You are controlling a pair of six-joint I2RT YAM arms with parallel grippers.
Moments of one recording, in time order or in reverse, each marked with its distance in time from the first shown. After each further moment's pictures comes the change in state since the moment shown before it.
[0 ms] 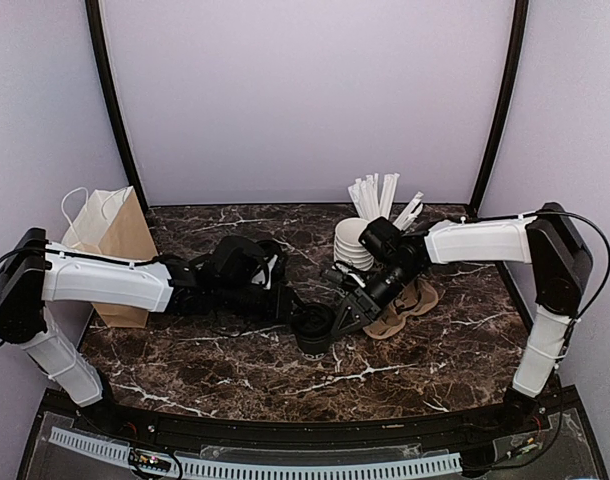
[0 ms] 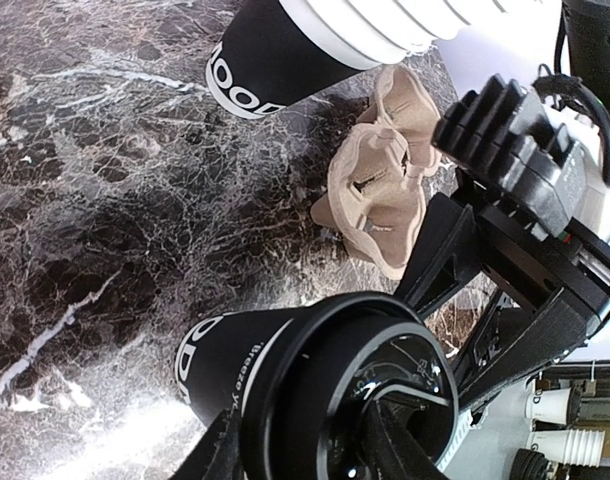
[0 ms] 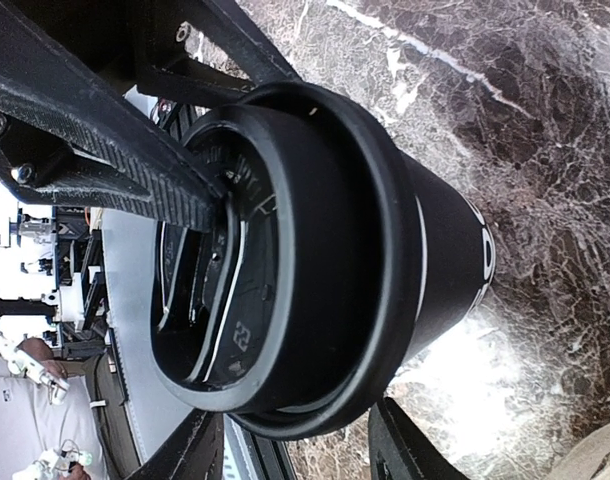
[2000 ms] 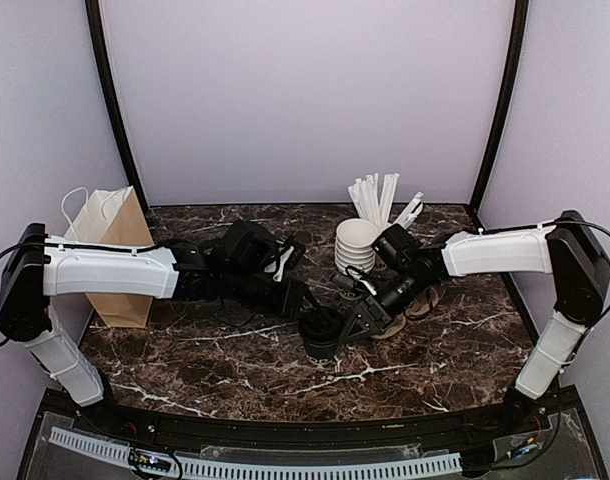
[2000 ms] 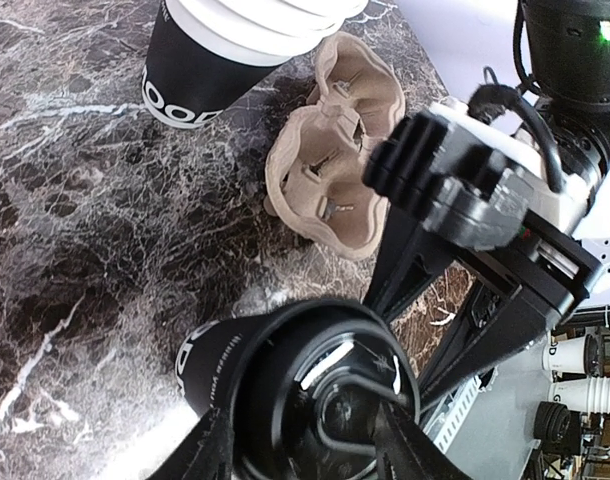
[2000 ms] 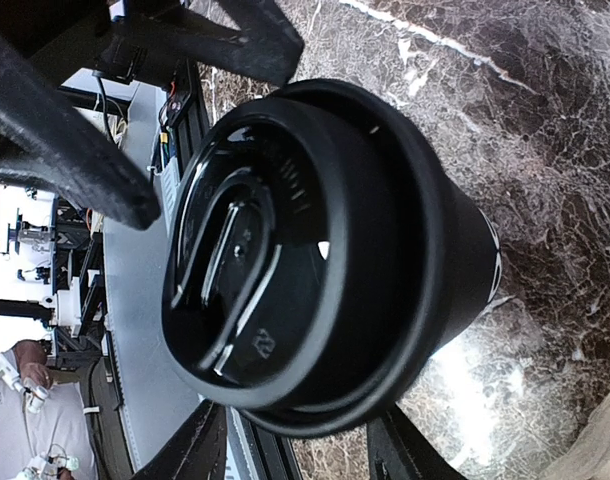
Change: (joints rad) left arm -0.008 0.036 0.154 -0.142 0.057 0.141; right arm 0.006 -0.125 -0.167 0.130 -0.024 0.040
